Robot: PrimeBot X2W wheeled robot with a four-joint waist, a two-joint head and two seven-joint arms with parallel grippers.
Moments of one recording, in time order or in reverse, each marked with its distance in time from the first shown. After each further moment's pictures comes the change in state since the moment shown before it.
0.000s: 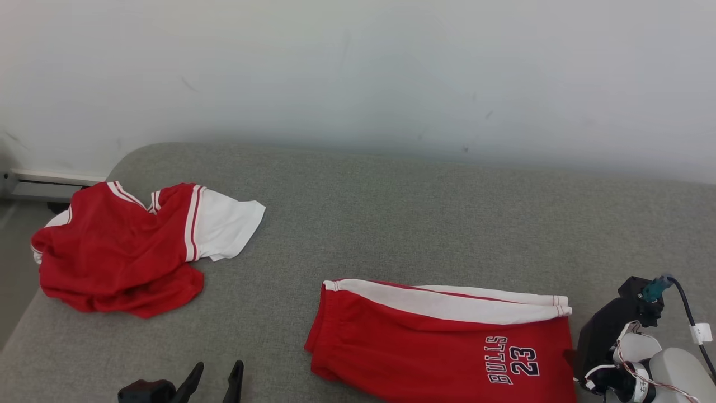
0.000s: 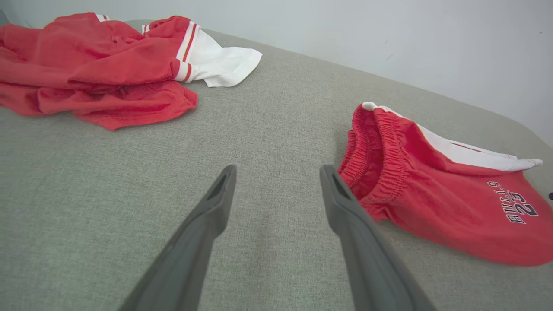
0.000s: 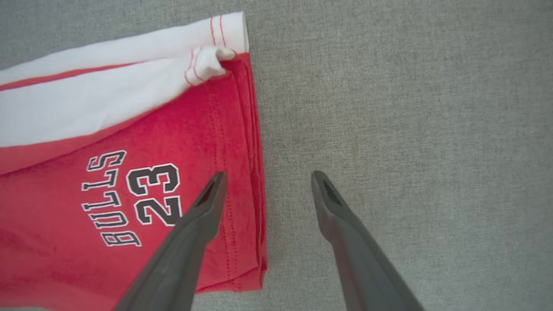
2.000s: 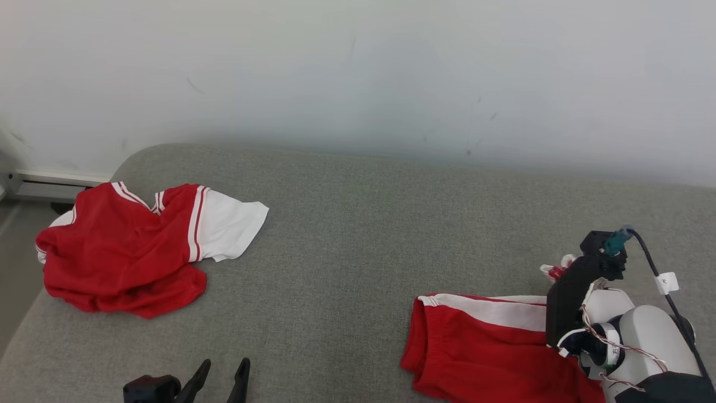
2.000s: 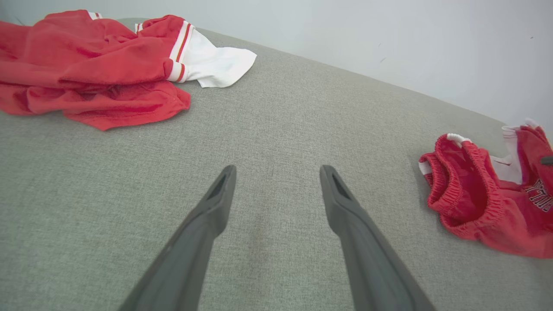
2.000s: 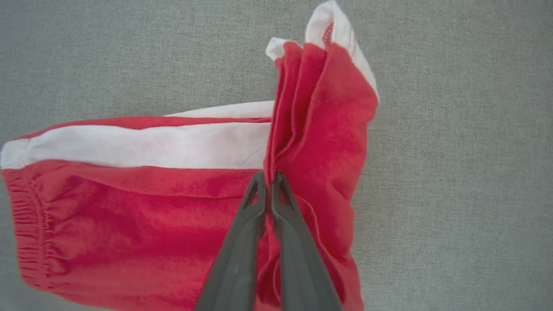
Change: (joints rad) left arm -0.014 -0.010 -0.005 0.001 -0.009 -0.016 0.017; right arm -0.109 0.076 -0.007 -0.051 -0.160 0.077 0.087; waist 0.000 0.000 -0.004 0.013
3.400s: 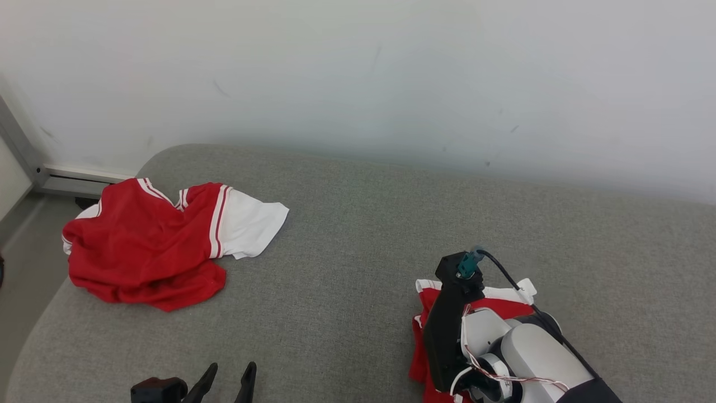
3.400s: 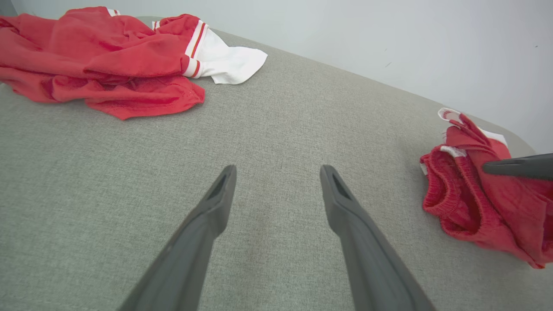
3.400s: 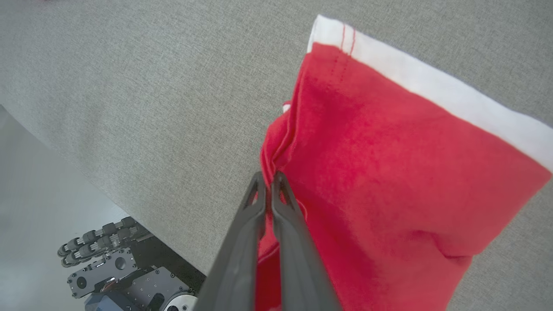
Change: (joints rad) left arm -0.002 -0.009 -0.014 0.015 -0.001 -0.009 0.003; right arm -0.038 0.002 0.554 -0.082 0.296 -0.076 -0.022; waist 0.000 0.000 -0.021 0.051
